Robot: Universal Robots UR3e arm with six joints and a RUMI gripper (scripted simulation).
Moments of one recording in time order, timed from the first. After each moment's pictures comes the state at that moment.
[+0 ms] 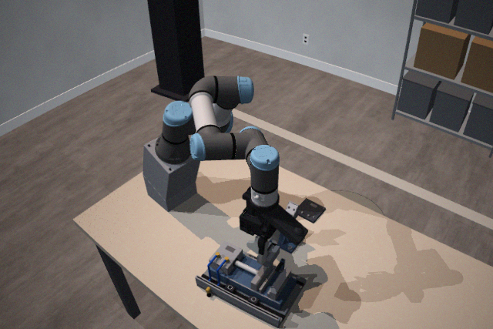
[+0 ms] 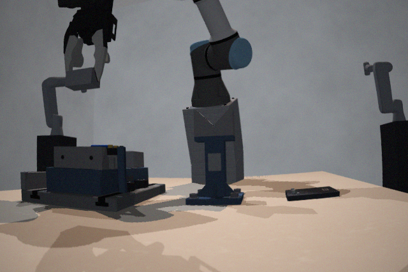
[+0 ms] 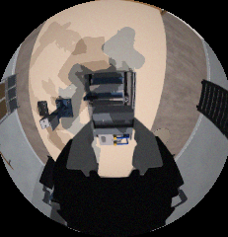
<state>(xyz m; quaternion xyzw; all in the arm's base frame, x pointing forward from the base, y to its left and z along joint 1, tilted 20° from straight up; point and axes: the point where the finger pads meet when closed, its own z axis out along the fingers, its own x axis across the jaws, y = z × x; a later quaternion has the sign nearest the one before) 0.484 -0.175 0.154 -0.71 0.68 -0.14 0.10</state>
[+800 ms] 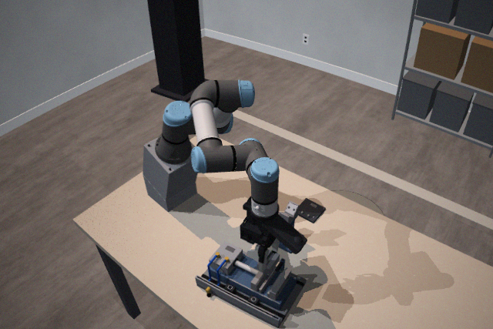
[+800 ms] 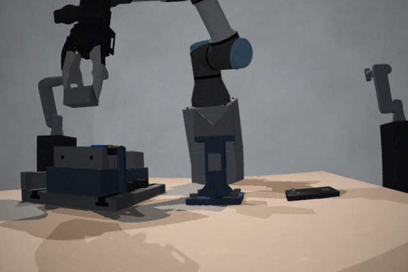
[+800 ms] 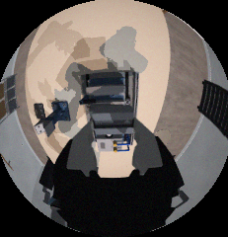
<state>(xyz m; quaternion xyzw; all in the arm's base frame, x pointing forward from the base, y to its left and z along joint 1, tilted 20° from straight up) 0.496 -0.178 0.122 -0.71 0.68 -0.14 0.10</state>
